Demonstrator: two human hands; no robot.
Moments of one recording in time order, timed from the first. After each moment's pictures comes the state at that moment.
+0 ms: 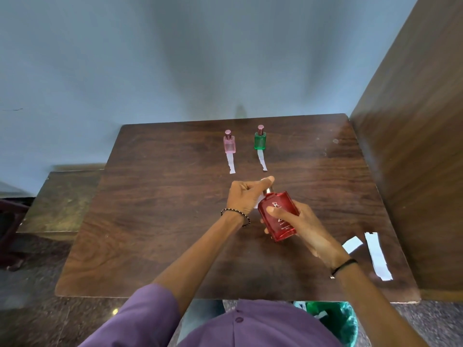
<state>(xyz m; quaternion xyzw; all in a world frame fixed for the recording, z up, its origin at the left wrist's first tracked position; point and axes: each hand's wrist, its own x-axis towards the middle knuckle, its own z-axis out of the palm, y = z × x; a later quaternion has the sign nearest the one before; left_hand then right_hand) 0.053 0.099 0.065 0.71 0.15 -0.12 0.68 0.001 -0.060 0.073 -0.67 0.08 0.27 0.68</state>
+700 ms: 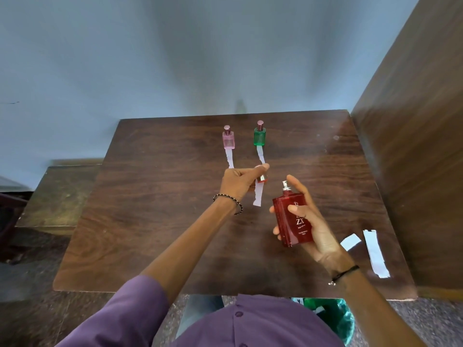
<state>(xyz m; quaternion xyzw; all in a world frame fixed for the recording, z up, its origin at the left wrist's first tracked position) 0.070 0.111 0.077 0.70 0.17 -0.12 0.68 -0.015 -0.073 0.077 -0.51 0.03 0.23 0.83</state>
